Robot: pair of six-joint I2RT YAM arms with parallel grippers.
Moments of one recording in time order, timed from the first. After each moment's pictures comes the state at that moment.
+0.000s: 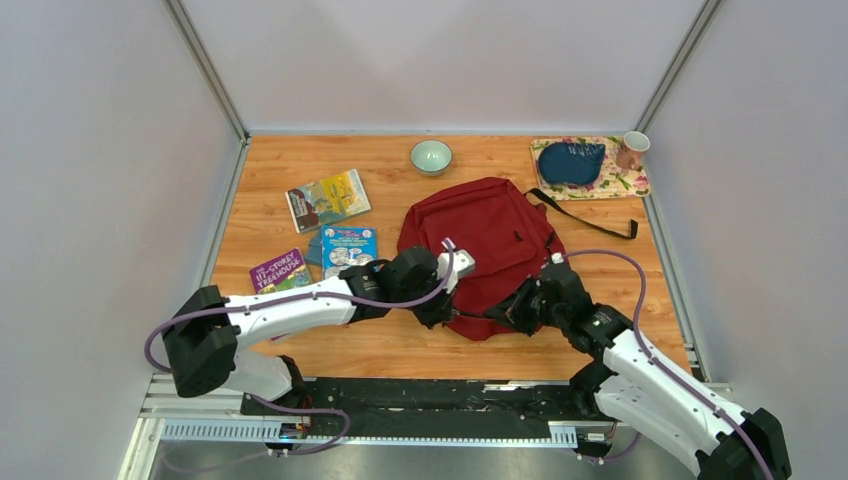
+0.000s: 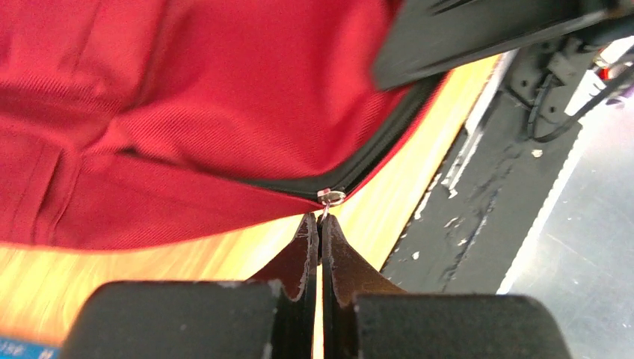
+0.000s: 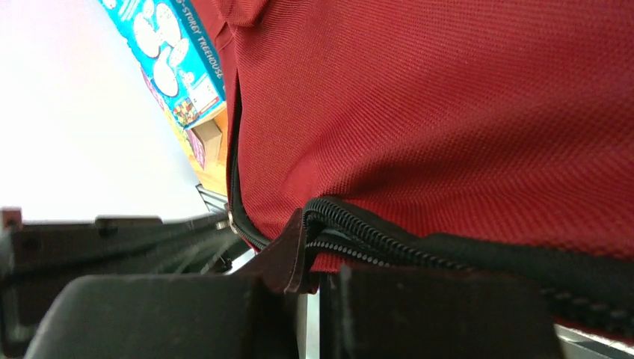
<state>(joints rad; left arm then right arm) -1.06 1.40 0.91 -0.25 0.20 -0.21 0.59 0.76 0.42 -0.41 -0.22 1.32</state>
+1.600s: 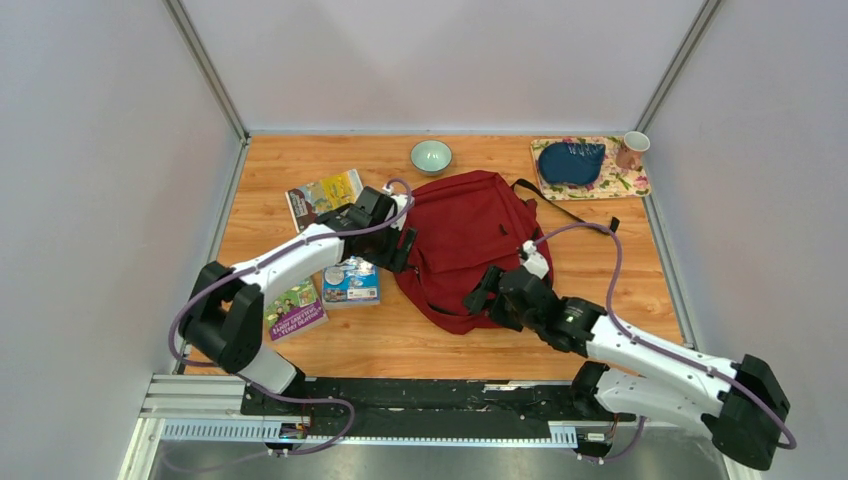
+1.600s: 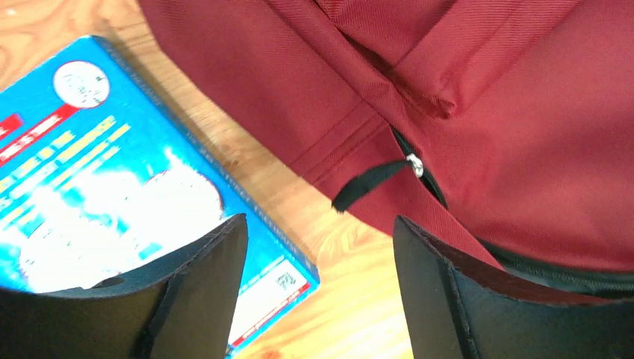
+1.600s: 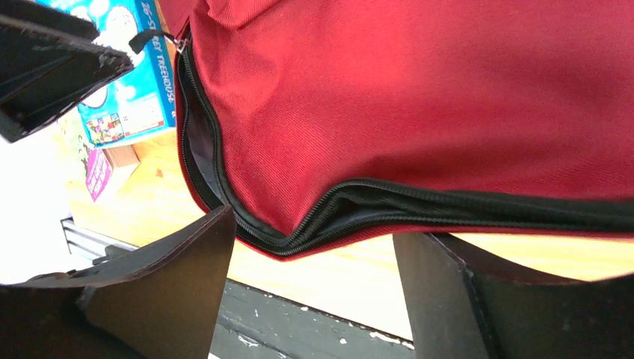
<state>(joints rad) -0.58 1.57 1.07 -0.52 0.09 -0.12 0.92 0.97 0.55 -0.34 0.22 1.14</state>
